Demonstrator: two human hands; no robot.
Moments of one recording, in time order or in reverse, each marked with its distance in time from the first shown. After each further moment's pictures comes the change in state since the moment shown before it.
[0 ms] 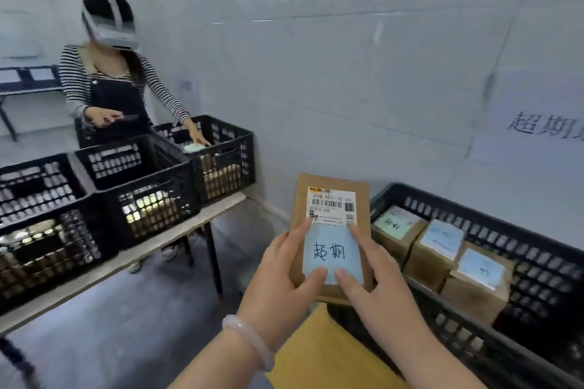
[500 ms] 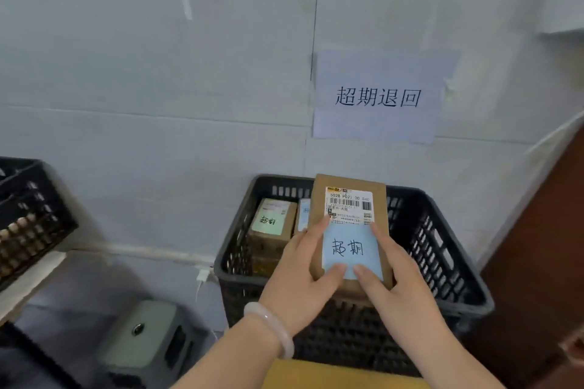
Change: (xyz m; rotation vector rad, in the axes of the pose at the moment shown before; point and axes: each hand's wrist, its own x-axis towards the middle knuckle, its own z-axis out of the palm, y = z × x) left_hand 0.104 0.026 0.150 -0.214 -0.709 0.198; right_hand -0.020 0.057 -0.094 -0.227 0.579 0.355
